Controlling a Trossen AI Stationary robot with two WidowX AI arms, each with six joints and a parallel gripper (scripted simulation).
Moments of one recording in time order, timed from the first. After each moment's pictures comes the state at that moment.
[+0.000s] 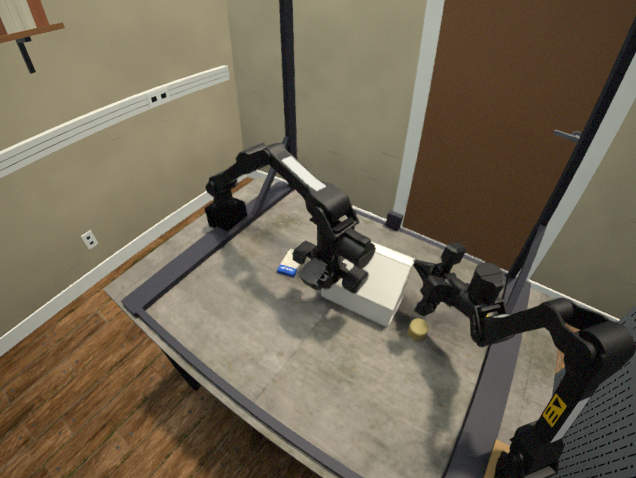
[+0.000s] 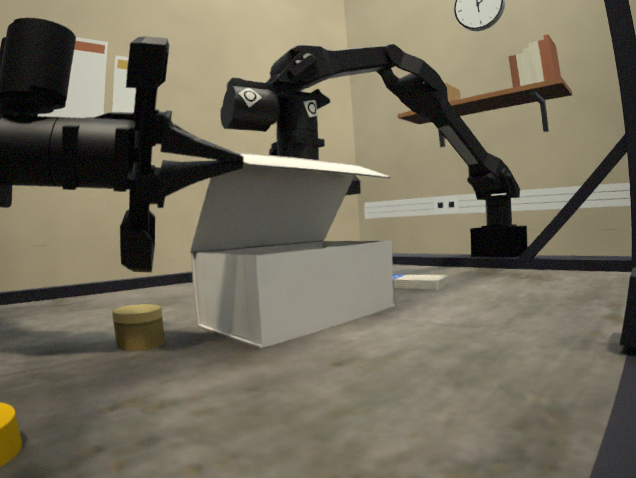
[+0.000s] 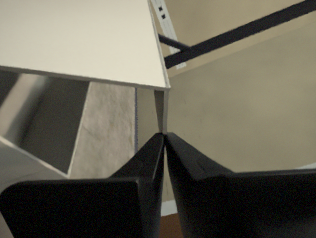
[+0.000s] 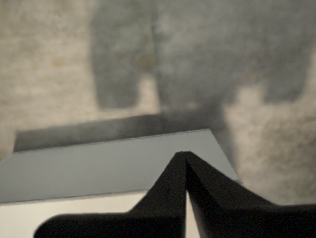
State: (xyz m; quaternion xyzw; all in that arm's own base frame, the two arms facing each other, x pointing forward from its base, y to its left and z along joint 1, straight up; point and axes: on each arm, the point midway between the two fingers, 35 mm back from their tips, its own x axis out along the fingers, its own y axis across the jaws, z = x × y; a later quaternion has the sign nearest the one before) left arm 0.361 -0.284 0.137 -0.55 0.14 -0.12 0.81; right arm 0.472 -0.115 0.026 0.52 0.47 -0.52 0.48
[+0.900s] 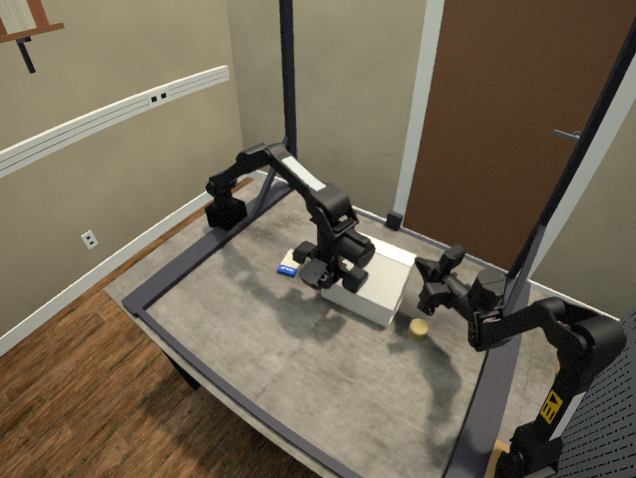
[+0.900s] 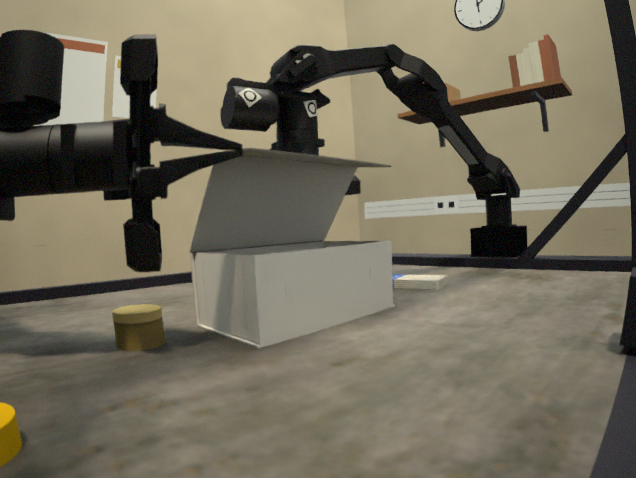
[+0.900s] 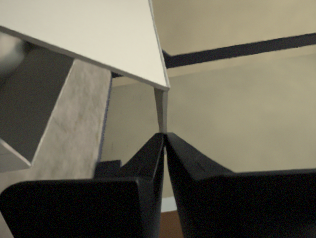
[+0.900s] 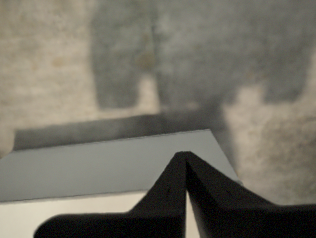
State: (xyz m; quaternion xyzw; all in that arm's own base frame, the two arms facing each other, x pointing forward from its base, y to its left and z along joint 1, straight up) left arm 0.360 -0.285 0.143 -0.65 0.12 -0.14 0.74; right arm 0.472 -0.115 0.026 0.52 0.47 -0.52 0.48
